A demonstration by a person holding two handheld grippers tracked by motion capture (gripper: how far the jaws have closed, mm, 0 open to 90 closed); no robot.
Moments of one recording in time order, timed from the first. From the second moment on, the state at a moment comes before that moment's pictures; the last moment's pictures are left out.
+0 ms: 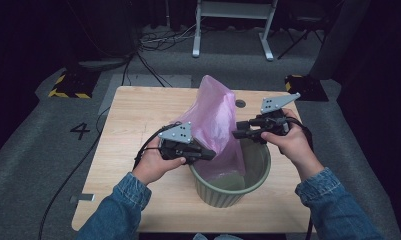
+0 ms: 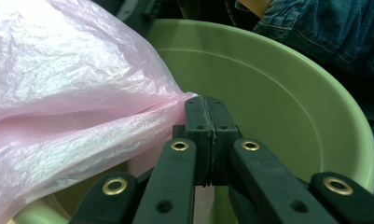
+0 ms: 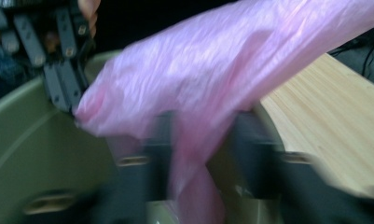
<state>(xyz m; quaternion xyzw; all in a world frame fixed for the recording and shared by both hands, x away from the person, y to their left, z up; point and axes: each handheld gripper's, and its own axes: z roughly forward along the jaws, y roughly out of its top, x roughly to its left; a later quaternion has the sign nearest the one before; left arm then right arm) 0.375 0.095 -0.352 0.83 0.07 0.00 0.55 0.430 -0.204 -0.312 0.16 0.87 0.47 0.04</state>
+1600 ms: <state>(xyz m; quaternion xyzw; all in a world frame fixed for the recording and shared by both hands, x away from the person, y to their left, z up) 0.350 0.094 -0.339 0.84 0.11 0.06 0.53 0.358 -0.210 -0.325 0.12 0.91 0.39 -0.02</state>
